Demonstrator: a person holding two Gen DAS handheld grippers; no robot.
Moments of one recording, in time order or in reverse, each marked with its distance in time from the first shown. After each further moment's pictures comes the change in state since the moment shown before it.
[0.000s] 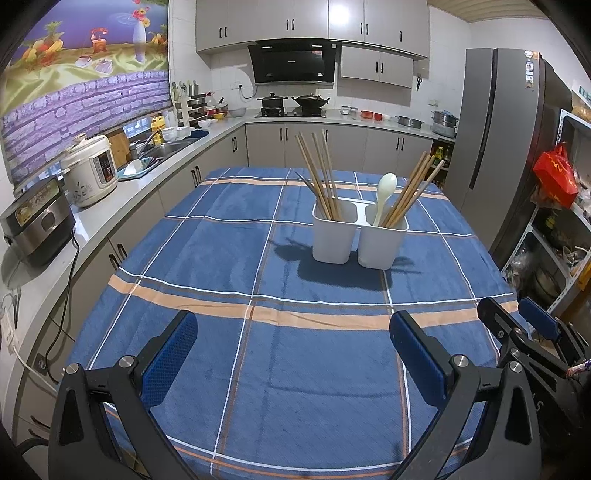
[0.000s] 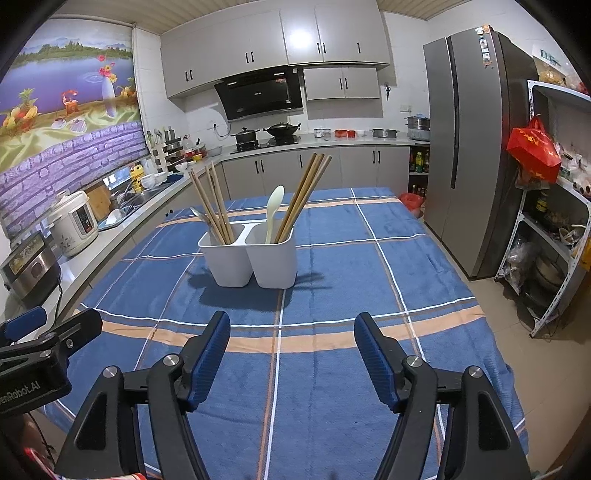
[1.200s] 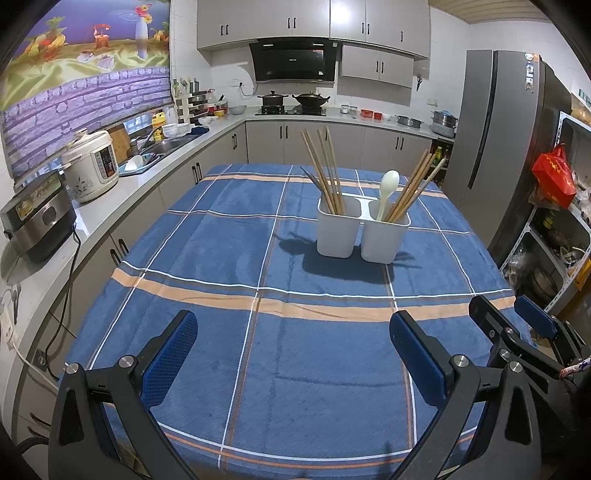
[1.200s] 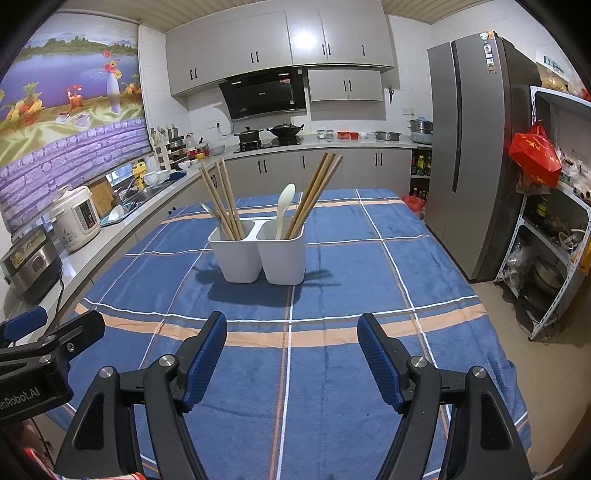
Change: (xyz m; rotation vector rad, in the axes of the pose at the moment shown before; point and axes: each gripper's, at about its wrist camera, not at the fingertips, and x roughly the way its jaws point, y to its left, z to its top) left arm -0.007 0.013 -0.006 -0.009 0.009 -0.009; right arm -0.009 0.022 -0.007 -0.025 -0.005 -0.002
